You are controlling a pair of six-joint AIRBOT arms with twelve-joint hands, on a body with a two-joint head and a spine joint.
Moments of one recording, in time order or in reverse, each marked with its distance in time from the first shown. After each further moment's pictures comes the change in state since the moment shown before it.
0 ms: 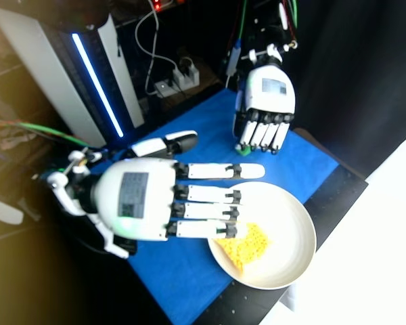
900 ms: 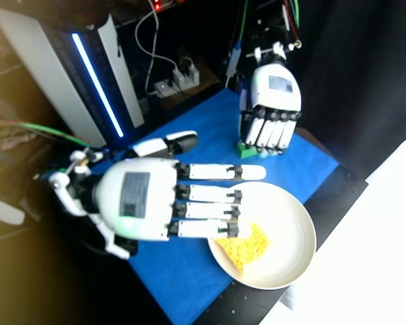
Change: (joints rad) left arm 0.002 -0.005 0.041 -0.101 -0.076 -0.002; right arm 0.000 -0.017 0.050 -0.011 -0.008 0.000
